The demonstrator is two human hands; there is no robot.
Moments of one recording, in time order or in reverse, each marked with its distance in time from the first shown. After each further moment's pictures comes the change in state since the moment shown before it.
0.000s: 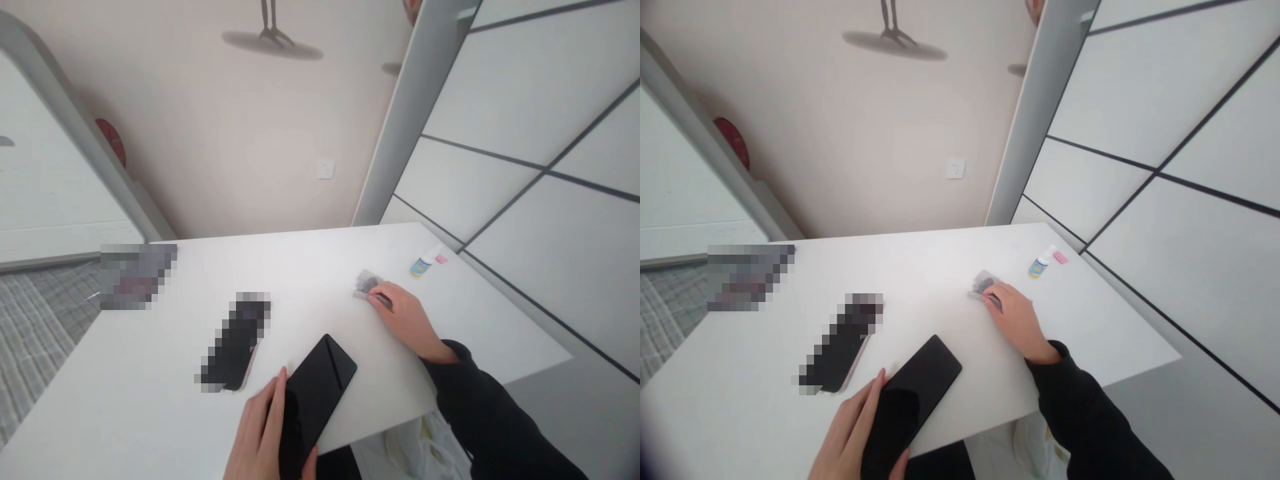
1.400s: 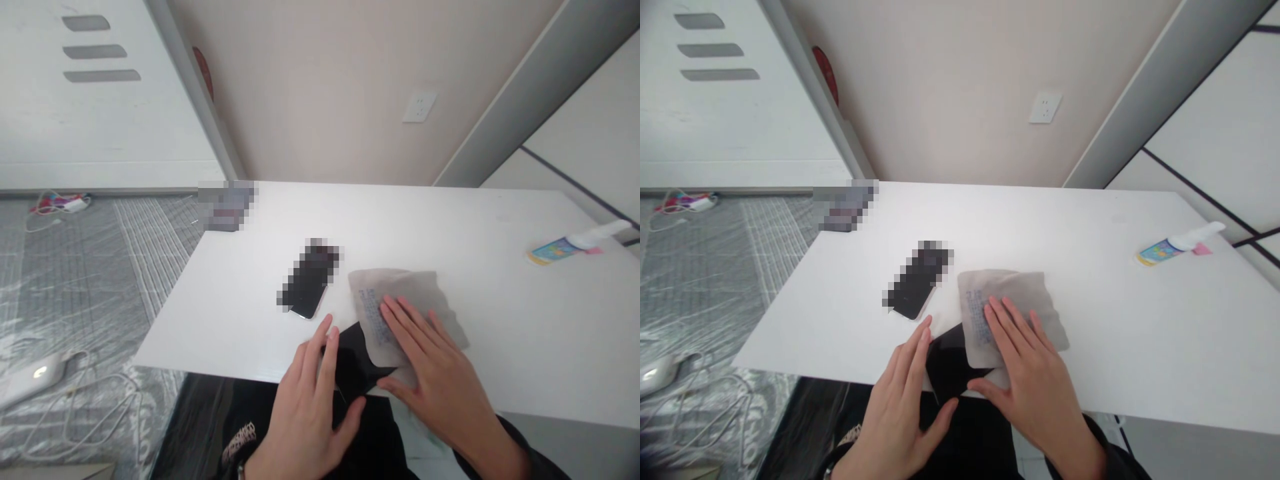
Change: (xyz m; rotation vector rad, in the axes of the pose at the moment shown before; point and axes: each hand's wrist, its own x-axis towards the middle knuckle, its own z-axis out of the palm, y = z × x) left_hand -0.021 0.018 -0.028 0.215 -0.016 0.017; right_hand -0.100 -0.085 0.054 -0.371 -0.140 -0.566
